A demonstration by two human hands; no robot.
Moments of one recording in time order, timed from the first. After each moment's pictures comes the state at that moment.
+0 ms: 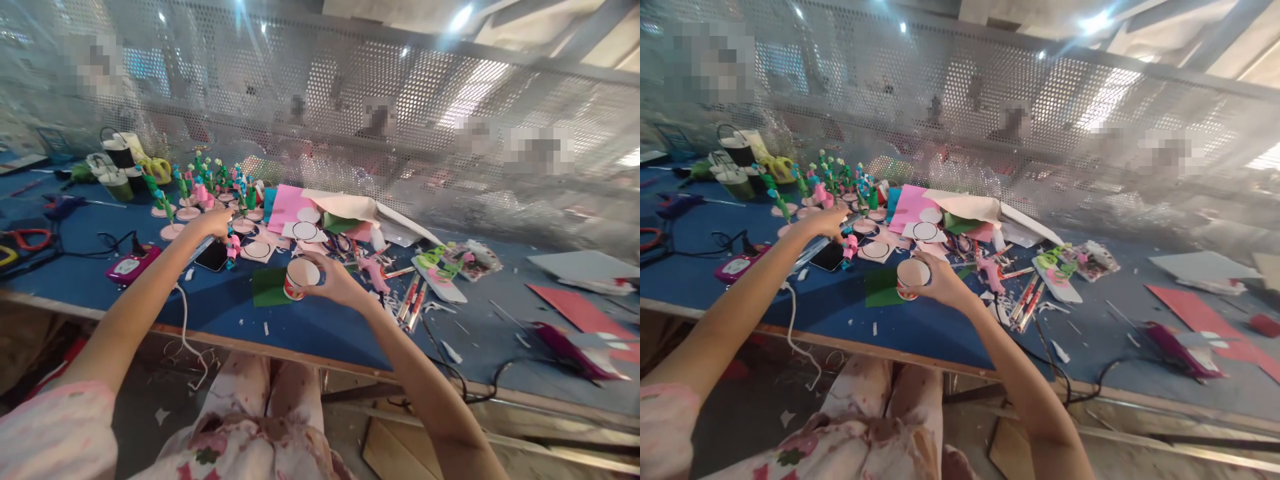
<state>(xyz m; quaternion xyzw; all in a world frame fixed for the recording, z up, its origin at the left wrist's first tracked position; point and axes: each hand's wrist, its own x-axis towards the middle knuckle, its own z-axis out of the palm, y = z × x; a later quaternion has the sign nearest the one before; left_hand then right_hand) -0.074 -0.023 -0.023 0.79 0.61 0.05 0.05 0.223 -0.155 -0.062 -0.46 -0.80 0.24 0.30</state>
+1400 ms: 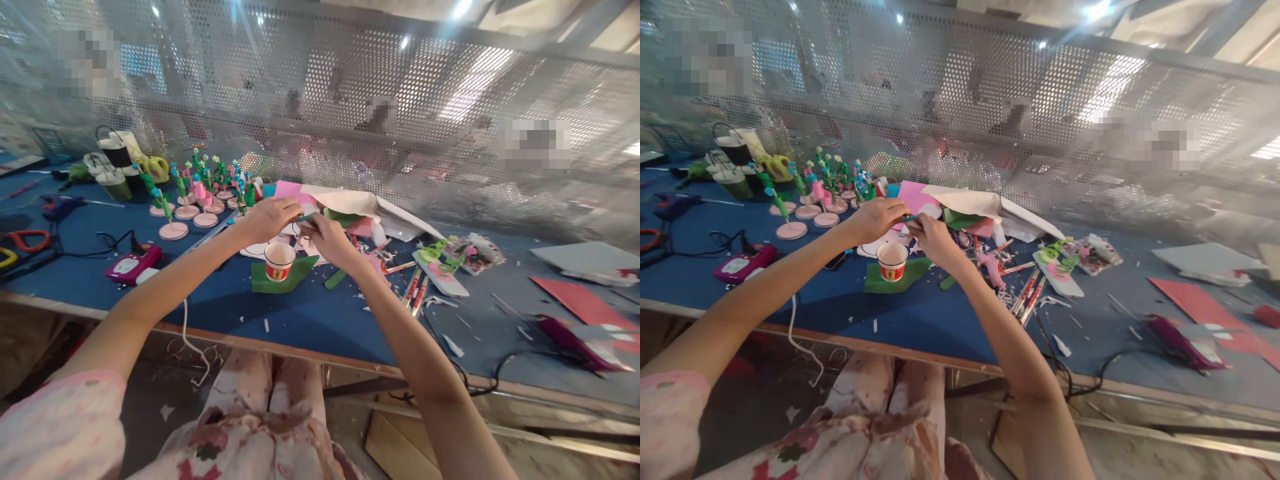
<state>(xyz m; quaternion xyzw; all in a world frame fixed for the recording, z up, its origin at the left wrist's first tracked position) 0.021 -0.076 0.008 0.92 0.30 0.23 -0.02 0.202 -0.107 -0.021 -0.49 -0.81 0.08 0.33</state>
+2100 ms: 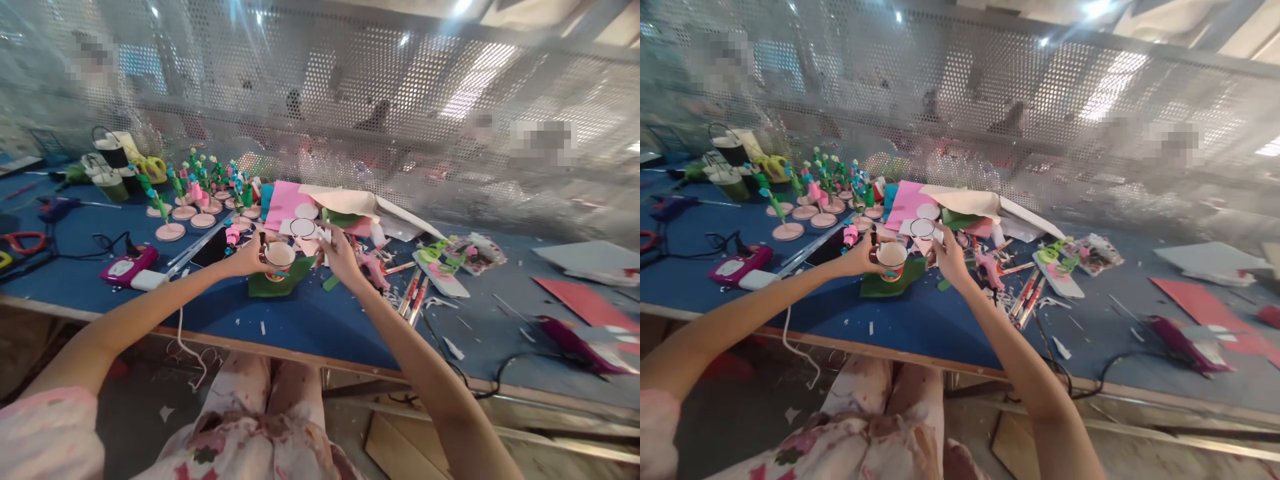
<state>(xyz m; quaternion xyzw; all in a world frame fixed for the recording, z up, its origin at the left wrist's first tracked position) -0.004 -0.092 -0.080 0.75 0.34 0.31 0.47 0.238 -0.106 -0.085 -0.44 -0.68 0.32 0.50</state>
